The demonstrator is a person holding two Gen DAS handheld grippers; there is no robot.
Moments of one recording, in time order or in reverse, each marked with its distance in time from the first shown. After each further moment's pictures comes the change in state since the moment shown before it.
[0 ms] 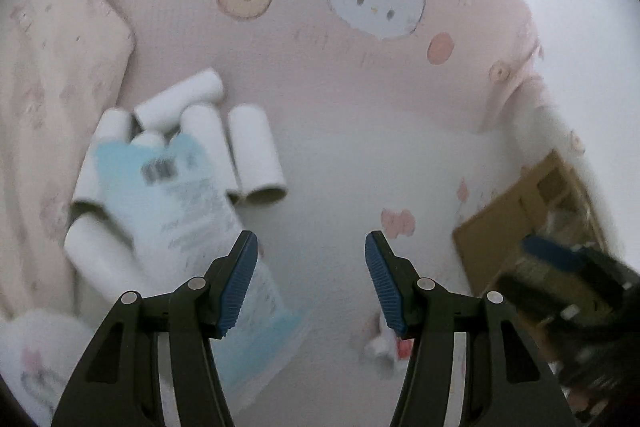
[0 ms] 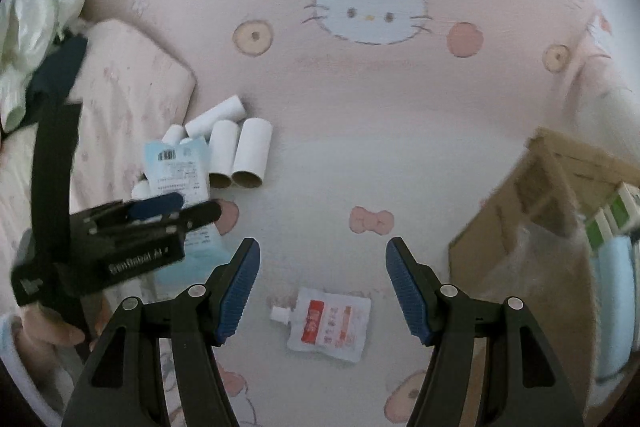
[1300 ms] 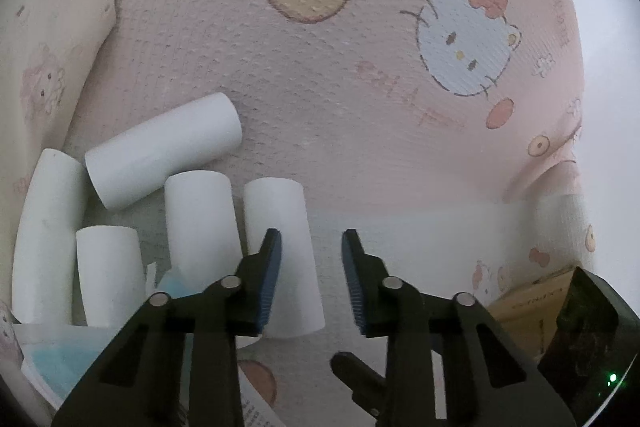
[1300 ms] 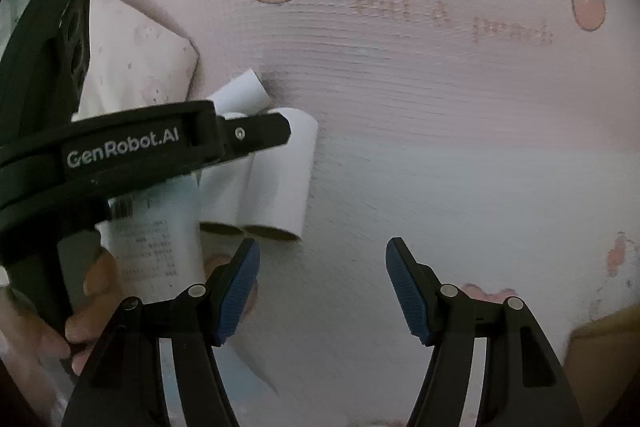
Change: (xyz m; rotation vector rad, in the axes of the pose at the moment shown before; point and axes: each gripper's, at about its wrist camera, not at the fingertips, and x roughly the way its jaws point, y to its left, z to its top) left arm 0.085 0.064 0.070 -0.246 0.044 -0.053; right arm 0.149 0.024 0.054 0.034 0.072 0.203
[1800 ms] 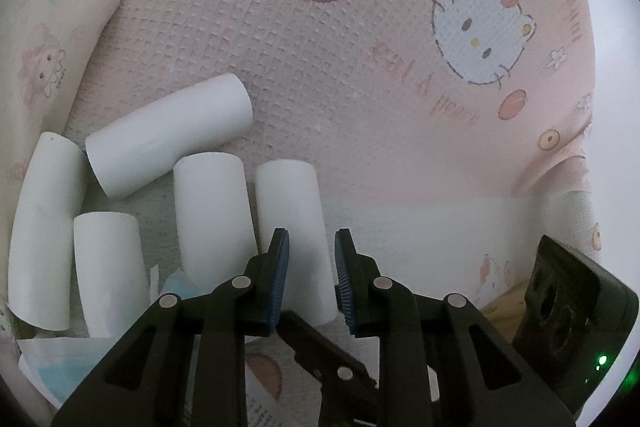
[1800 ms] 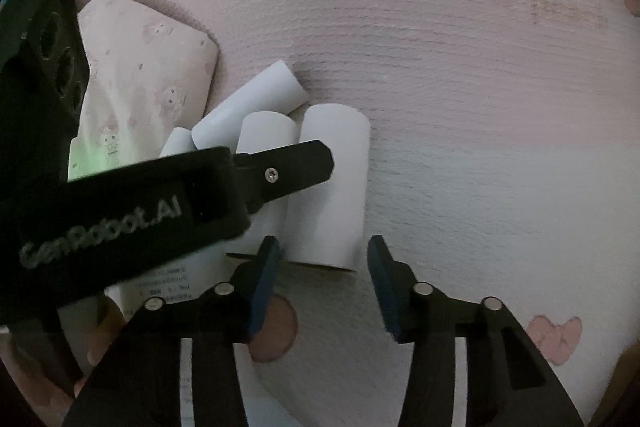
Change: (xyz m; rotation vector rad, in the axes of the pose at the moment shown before) left arm 0.010 0.002 -0.001 -0.095 0.005 0.058; right arm 0.043 0.014 0.016 0.013 0.053 0.131
